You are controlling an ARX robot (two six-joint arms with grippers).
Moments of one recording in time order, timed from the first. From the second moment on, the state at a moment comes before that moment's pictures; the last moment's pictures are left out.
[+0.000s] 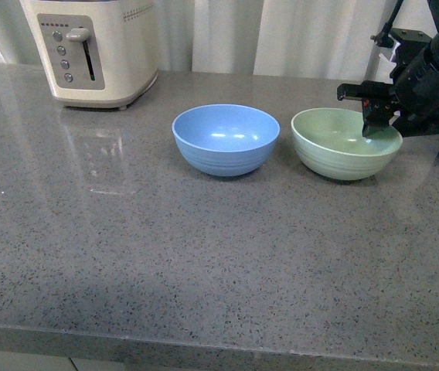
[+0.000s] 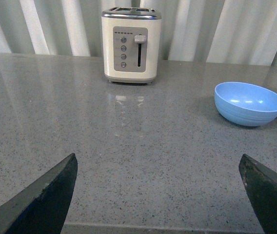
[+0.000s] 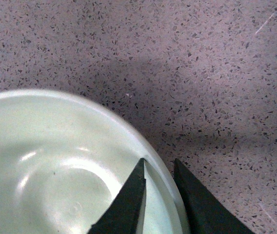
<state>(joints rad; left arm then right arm) 0.00 0.00 0.02 0.00 0.00 -0.01 0.09 2.15 1.67 -0.41 0.02 0.15</state>
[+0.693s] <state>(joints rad) 0.00 0.00 0.02 0.00 0.00 -0.01 0.12 1.87 1.54 -0.30 -0.04 0.12</state>
